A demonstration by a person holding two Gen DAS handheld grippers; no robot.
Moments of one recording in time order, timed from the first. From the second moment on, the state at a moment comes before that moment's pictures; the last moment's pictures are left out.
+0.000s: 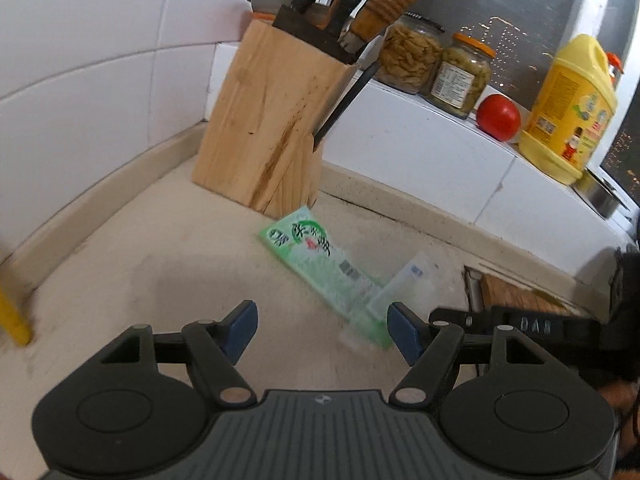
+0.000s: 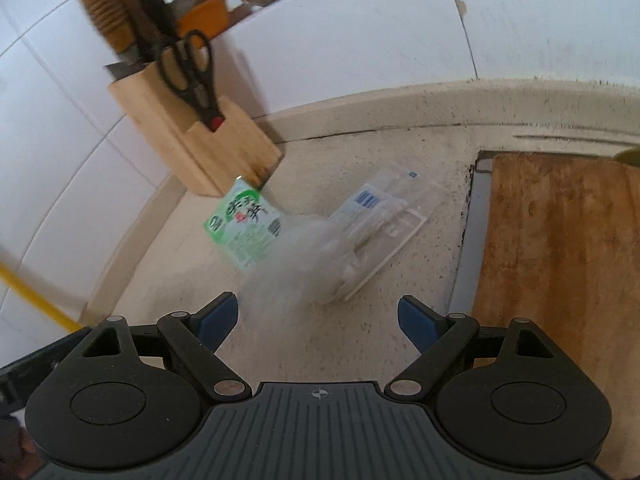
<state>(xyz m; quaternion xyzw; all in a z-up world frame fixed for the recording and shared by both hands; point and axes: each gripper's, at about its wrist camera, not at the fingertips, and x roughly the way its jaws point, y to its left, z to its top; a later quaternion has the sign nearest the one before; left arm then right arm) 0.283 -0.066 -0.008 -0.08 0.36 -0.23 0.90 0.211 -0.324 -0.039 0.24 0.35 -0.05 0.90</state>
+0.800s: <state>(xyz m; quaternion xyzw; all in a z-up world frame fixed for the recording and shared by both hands) 0.406 -0.067 -0.062 -0.17 0.39 -0.27 0.86 0.251 -0.337 -0.047 0.27 0.35 -0.05 0.90</state>
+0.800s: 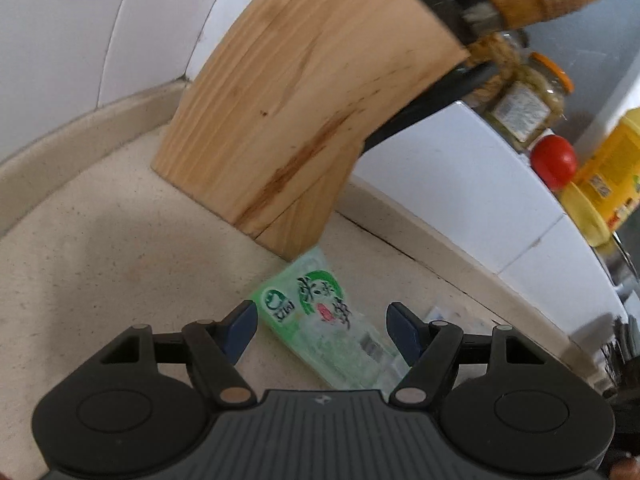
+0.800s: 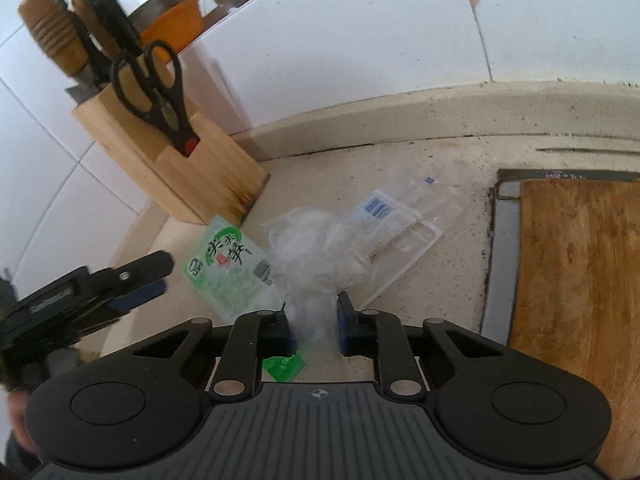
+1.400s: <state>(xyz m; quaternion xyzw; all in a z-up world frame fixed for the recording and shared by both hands) 0.418 -0.089 -0.087 -0.22 0.40 -0.33 0.82 0.252 -0.356 -0.058 0.32 0.34 -0.04 0.88</state>
